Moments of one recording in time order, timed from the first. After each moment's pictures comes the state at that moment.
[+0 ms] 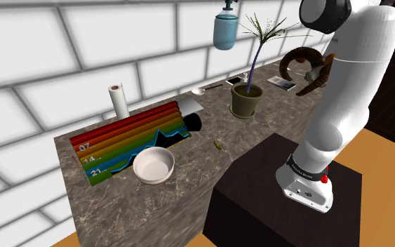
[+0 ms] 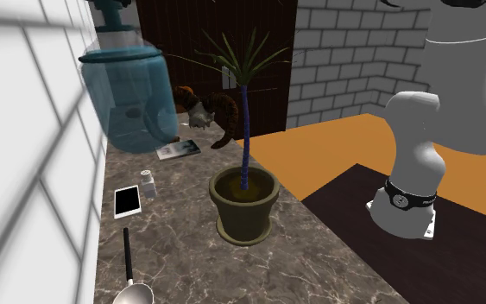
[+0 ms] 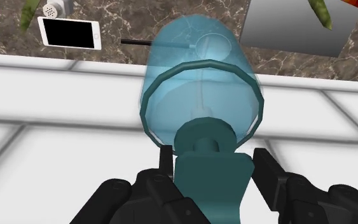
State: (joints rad) arm -0.27 0.26 -0.30 -1.05 0.17 1.59 -0.30
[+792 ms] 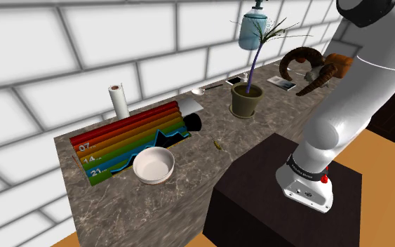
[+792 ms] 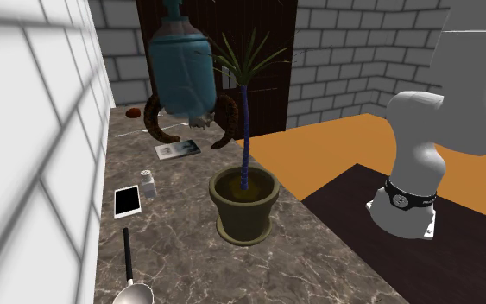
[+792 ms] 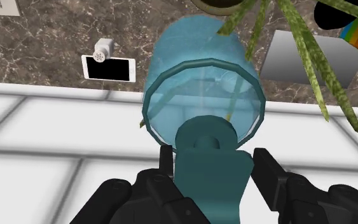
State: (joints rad) arm -0.35 0.02 -0.37 -1.31 0.14 1.60 -0.48
